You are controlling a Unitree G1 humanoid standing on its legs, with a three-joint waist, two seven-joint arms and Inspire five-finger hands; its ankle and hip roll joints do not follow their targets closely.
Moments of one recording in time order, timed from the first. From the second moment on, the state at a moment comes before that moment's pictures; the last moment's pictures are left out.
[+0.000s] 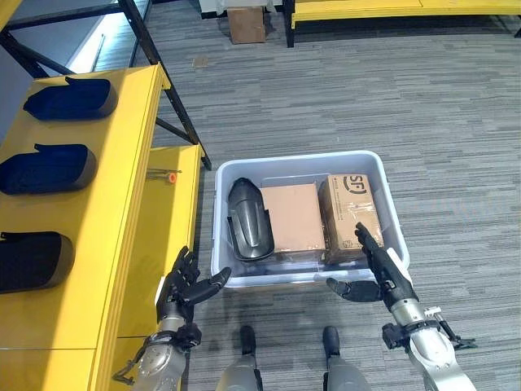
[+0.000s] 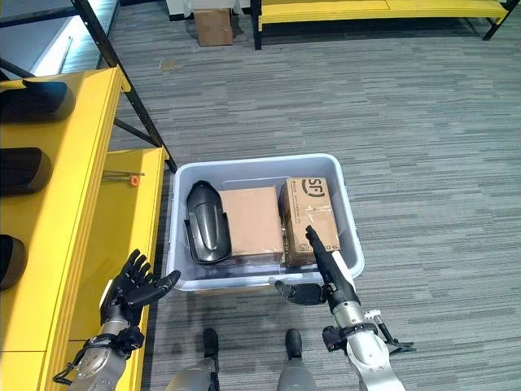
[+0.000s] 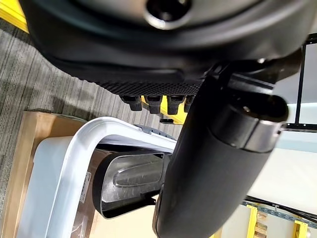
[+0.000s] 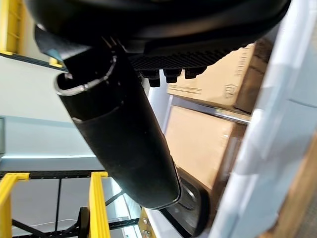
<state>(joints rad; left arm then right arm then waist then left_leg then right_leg) 0.25 0.30 -0.03 0.10 -0.57 -0.11 0.12 0.20 -0.40 0.11 -0.07 0.08 -0.12 -0.01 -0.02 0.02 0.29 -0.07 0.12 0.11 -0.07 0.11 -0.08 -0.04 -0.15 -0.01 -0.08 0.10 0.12</state>
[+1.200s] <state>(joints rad) 0.23 0.46 -0.02 -0.04 -0.63 -0.12 0.08 -1.09 -1.29 0.90 -0.05 -0.36 -0.19 0.05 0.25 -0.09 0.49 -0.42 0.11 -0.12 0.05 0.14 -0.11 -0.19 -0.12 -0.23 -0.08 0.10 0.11</state>
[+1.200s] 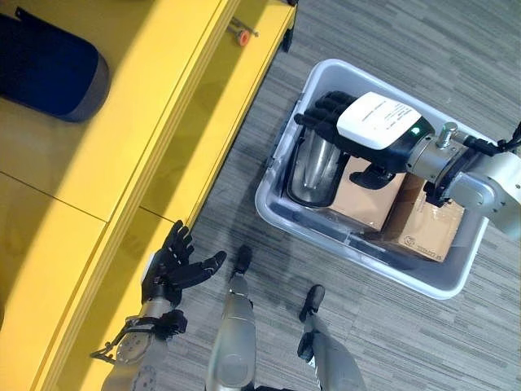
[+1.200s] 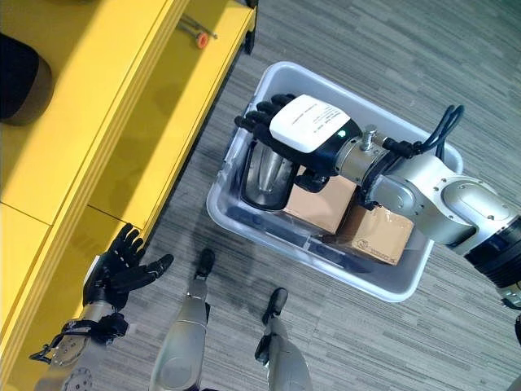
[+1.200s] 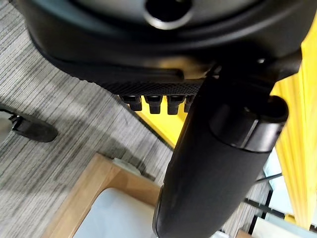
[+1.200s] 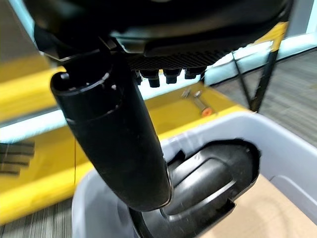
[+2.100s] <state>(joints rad) 0.18 0.49 -0.01 -0.05 -0.63 -0.16 0.14 -1.31 -1.37 1.18 0.09 -0.55 -0.19 0.06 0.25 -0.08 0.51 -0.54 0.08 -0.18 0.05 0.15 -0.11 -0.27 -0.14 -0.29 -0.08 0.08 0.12</state>
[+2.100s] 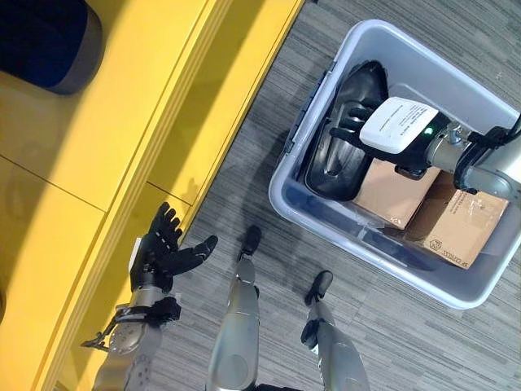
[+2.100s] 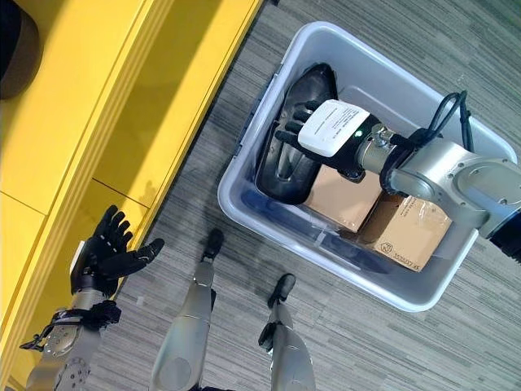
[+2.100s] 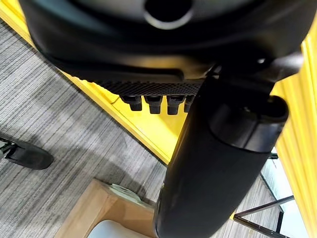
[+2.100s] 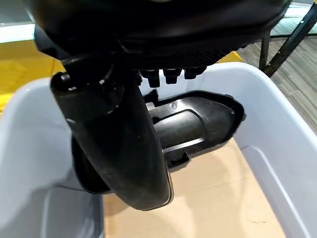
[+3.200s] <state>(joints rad) 0.16 0.50 0.00 -0.09 -0.62 -0.23 0.17 -1.38 -1.42 1.23 0.17 -0.65 -0.19 -0.07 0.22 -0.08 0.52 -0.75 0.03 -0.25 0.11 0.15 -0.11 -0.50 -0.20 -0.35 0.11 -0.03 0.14</state>
